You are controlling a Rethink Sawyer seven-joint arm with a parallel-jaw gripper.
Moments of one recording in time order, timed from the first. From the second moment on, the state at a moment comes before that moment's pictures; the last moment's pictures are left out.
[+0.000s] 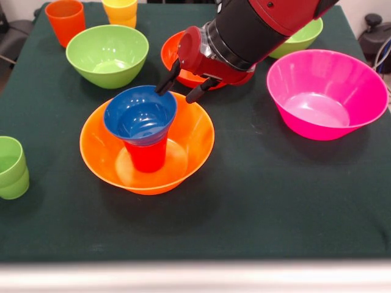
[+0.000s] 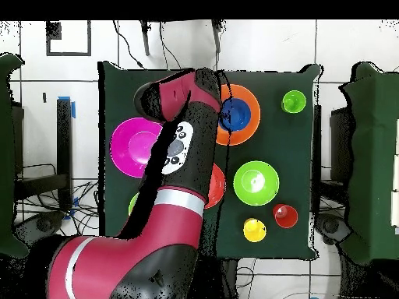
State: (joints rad) arm 0.08 -0.18 -0.37 0.82 -0.29 1.05 1.64
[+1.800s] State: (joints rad) arm 0.08 -0.15 -0.37 0.82 -0.29 1.05 1.64
